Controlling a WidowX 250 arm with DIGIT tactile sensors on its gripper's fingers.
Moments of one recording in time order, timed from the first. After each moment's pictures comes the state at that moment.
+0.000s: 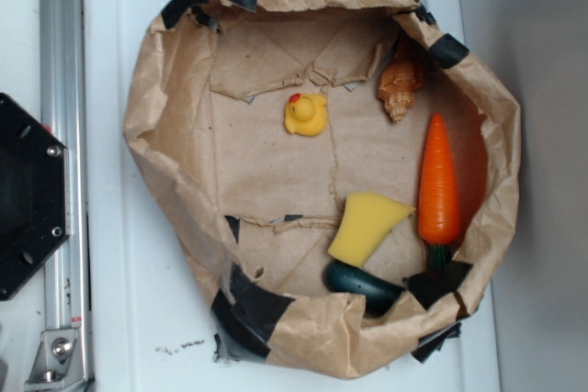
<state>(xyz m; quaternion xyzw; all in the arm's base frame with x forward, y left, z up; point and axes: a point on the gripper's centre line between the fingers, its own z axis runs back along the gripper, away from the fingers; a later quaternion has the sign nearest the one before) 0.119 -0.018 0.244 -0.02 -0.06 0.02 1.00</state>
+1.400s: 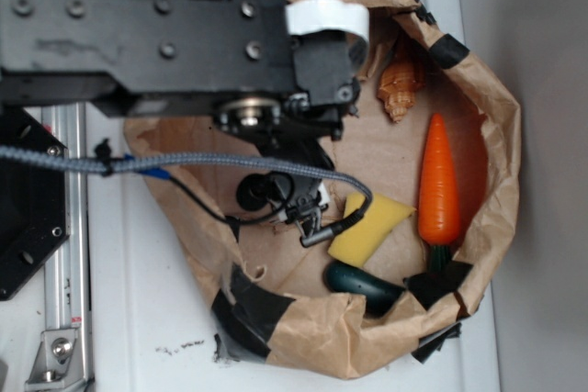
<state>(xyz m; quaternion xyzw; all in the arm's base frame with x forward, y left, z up) 0.242 0.003 0.109 0.00 -0.05 0.14 0.99</state>
